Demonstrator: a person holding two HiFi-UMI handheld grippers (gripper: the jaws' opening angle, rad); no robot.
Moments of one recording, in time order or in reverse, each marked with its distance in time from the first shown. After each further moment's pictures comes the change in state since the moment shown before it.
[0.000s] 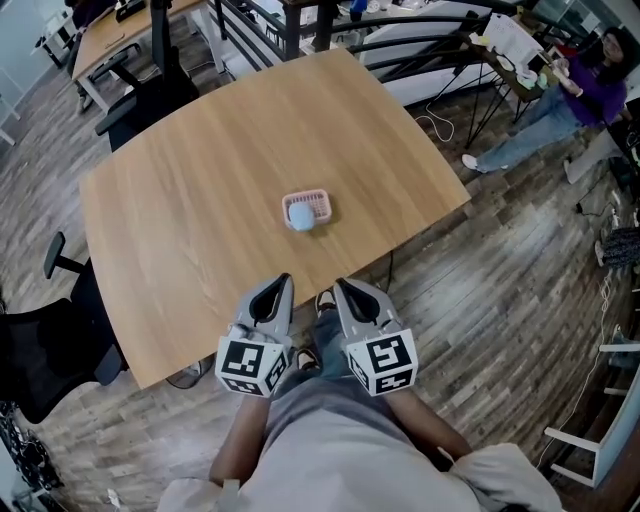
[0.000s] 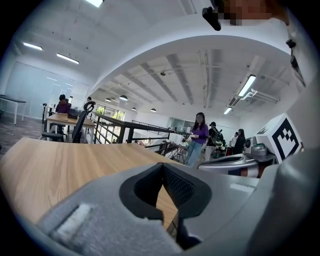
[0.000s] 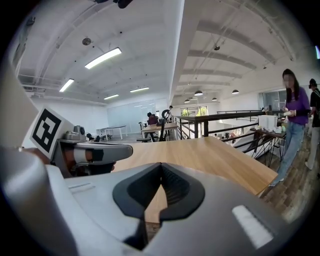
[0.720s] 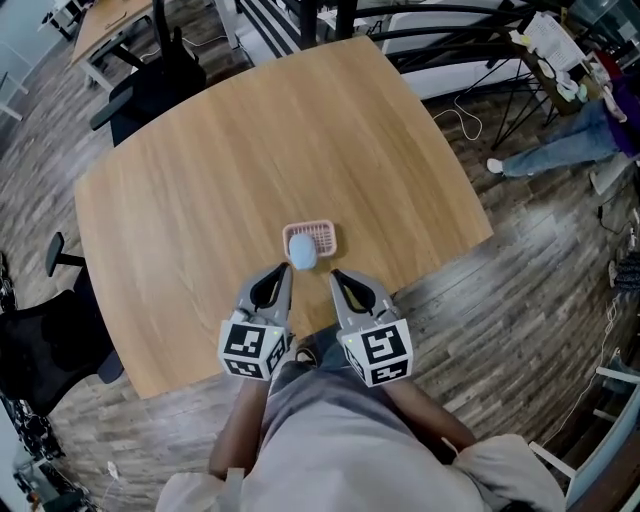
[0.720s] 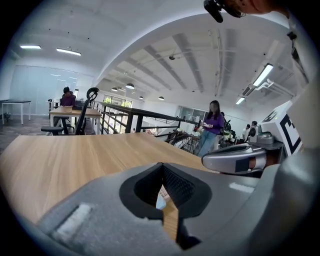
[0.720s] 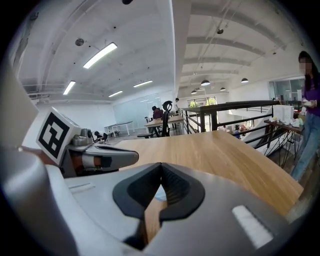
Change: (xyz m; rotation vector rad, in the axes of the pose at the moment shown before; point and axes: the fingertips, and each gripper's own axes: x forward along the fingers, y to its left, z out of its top) left arm 0.131 0.079 -0.010 -0.023 0.151 0.098; right arm 0.125 -0.076 0.020 0.015 0.086 0.124
